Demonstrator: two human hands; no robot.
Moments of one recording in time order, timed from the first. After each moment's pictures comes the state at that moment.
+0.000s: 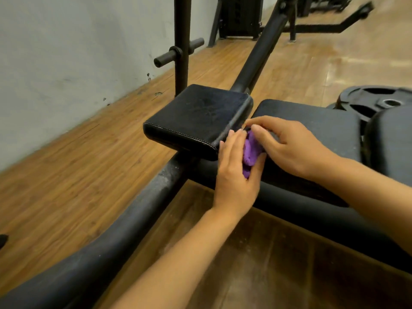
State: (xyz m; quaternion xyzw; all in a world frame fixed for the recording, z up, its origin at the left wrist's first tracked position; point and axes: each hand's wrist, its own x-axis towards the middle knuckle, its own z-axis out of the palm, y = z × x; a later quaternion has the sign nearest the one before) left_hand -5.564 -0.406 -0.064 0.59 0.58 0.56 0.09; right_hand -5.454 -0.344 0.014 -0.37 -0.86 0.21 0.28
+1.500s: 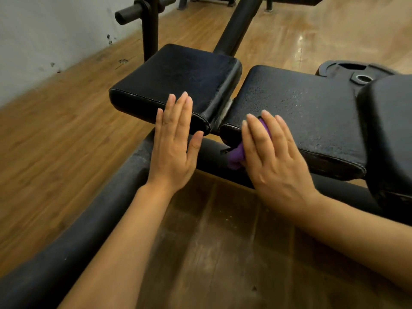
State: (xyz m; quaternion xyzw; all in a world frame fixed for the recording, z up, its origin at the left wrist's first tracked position) left_hand -5.667 -0.401 -0.100 0.69 0.60 0.40 -0.10; right_hand -5.460 -0.395 -0.070 -0.38 -0.86 -0.30 0.18
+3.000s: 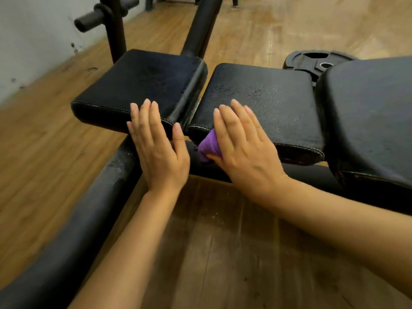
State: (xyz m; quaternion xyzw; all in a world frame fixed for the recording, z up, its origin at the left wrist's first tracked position) left_hand -5.624 -0.389 -0.100 0.57 0.66 0.47 -0.12; right_hand -5.463 -0.387 -0.063 -0.42 -0.84 -0.28 0.18
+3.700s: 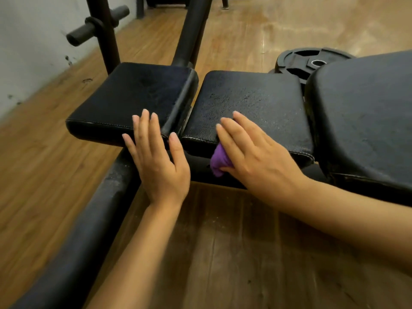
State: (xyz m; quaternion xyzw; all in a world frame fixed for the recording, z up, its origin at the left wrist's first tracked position) left_hand -5.609 -0.396 -0.087 0.57 0.65 0.50 -0.10; right_hand -5.429 -0.388 -0.050 -0.39 -0.88 -0.22 0.16
